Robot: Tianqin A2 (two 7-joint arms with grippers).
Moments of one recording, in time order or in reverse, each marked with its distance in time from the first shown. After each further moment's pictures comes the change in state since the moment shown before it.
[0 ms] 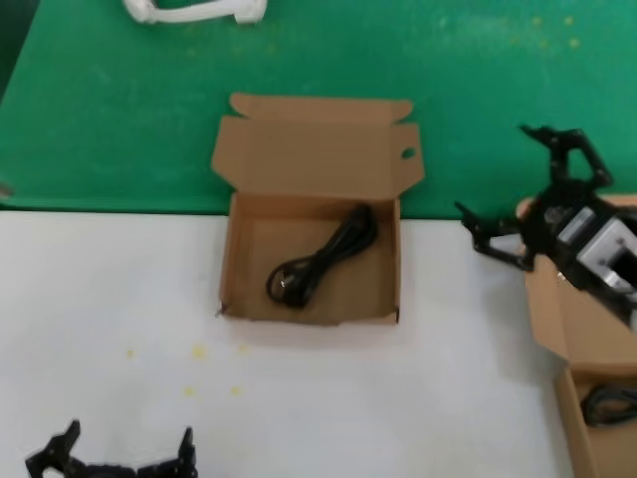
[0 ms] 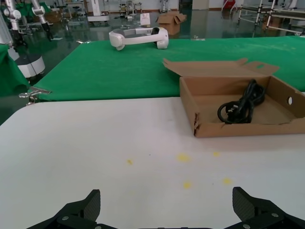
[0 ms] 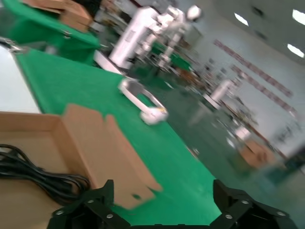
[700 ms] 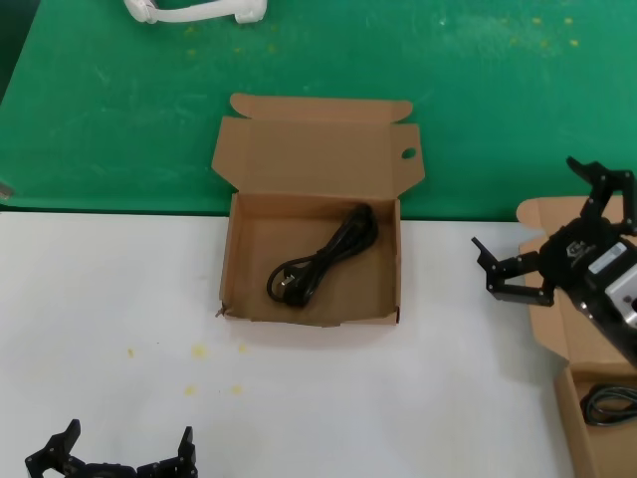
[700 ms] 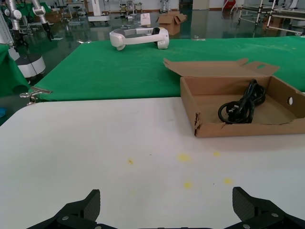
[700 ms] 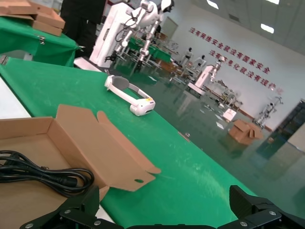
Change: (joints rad) left arm 0.000 0.000 0.000 0.000 0.000 0.000 0.000; right arm -0.161 0.002 0.059 0.098 0.050 0.092 0.100
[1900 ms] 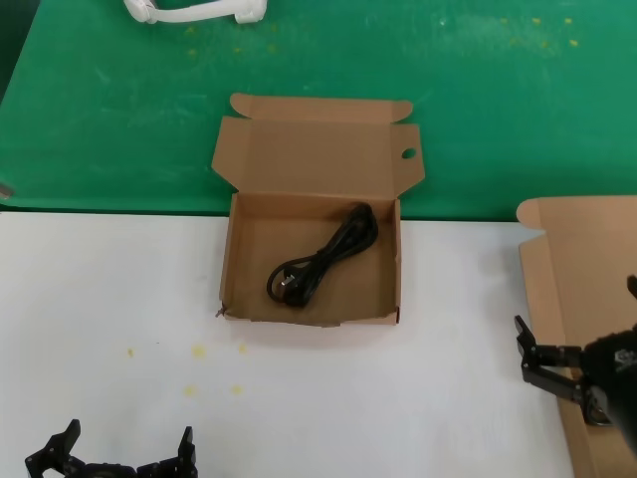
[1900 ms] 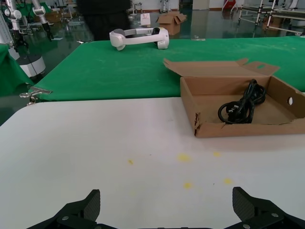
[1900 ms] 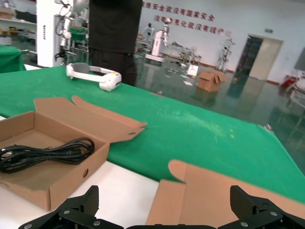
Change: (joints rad) left arm 0.000 0.000 0.000 0.000 0.000 0.000 0.000; right arm -0.320 0.047 -0.044 0.086 0.302 0.299 0.080
